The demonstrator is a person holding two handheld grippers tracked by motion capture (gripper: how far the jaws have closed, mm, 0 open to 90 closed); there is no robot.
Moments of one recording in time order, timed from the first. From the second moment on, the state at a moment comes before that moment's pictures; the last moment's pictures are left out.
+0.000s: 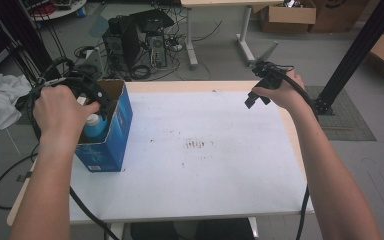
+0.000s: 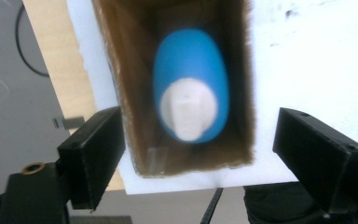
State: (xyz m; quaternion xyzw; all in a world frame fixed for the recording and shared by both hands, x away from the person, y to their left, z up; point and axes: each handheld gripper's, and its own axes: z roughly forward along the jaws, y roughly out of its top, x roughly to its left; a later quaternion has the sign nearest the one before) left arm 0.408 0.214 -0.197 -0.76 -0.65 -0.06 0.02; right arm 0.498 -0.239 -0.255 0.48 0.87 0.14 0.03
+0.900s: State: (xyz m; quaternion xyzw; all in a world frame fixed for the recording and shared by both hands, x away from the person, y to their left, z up) left arm 0.388 0.056 -0.224 -0.89 -0.45 -0.04 -0.04; right arm 0.496 -0.245 -0.252 0.49 0.86 0.13 0.03
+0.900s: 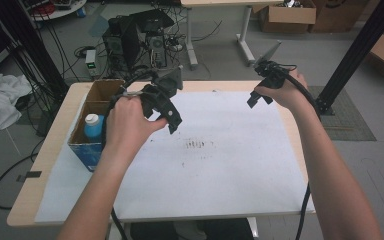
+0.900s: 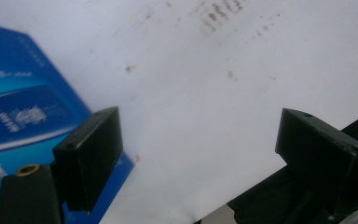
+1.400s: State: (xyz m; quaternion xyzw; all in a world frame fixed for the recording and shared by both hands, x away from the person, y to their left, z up) left arm 0.386 0.031 -0.240 -0.90 -0.43 -0.03 -0.03; right arm 0.497 -0.245 -0.254 0.48 0.86 0.13 0.03
